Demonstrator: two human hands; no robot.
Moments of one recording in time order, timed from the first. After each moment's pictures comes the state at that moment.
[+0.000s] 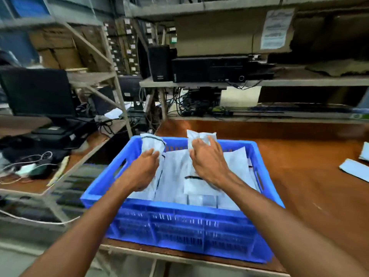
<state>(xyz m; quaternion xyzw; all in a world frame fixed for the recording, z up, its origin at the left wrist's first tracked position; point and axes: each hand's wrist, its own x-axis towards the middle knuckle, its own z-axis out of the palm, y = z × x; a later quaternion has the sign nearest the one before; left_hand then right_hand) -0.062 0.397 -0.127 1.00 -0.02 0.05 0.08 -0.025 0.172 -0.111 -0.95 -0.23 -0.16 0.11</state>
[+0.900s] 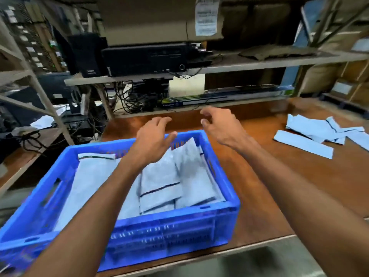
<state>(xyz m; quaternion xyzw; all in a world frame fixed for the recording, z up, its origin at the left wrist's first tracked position) 0.008 0.238 -0.075 0.95 -0.19 0.17 0.17 0.005 0.008 -0.055 -0.95 -0.06 -0.19 0.22</state>
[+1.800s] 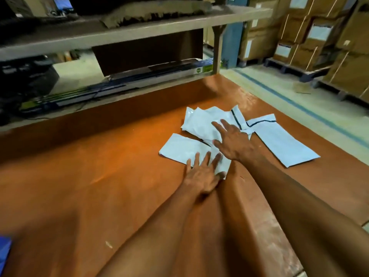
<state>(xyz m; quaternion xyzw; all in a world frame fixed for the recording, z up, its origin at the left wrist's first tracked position) 0.135 -0.432 -0.300 0.93 -0.35 -0.13 0.04 0.146 -0.598 -0.261 -0.99 0.09 -0.02 0.08</state>
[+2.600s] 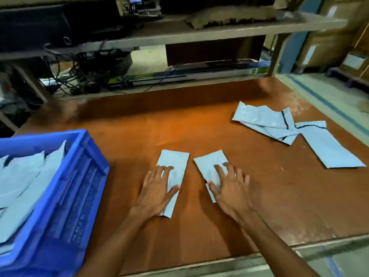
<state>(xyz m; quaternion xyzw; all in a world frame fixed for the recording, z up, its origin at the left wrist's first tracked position) 0.010 -0.127 -0.291 0.98 -0.16 0.03 0.13 -0.029 -0.377 -0.272 -0.99 0.03 -0.06 0.10</state>
